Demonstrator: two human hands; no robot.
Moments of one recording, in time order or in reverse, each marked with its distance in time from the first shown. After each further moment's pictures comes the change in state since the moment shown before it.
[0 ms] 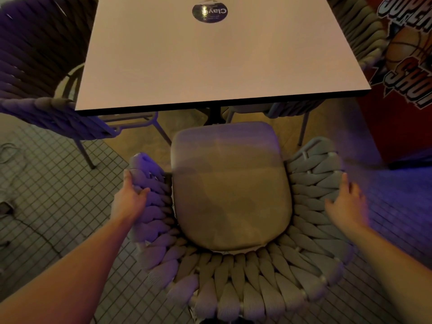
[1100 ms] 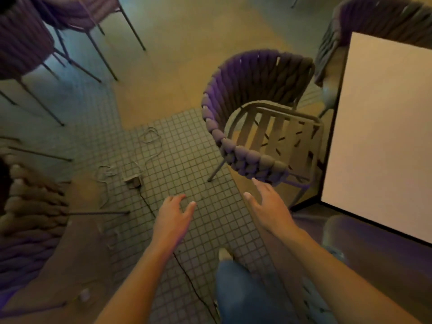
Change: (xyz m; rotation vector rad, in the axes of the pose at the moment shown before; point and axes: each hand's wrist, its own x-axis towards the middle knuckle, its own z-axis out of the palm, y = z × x) left_hand 0.143 -0.261 -0.364 -0.249 0.156 -0.164; right_hand -0.215 -0.734 0.032 0.315 -0.472 -0.841
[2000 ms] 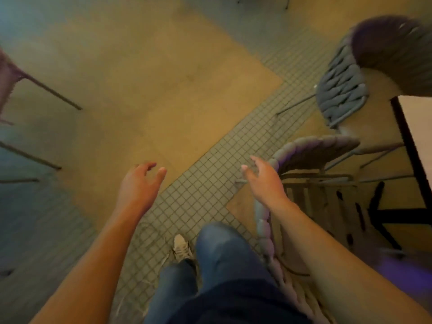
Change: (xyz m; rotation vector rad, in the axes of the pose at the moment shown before) left_hand 0.747 0.178 -0.237 0.122 -0.166 0.241; right_hand 0.622 -0.268 -0.081 0.205 0.321 0.389
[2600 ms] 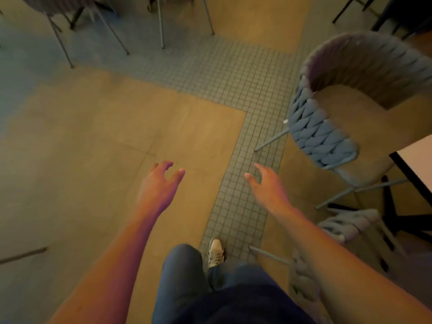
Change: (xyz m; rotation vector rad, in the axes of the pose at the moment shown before) left_hand 0.429 0.314 0.040 0.102 -0.284 0.369; right_hand 0.371 -0.072 -0.126 0.079 0.240 0.320
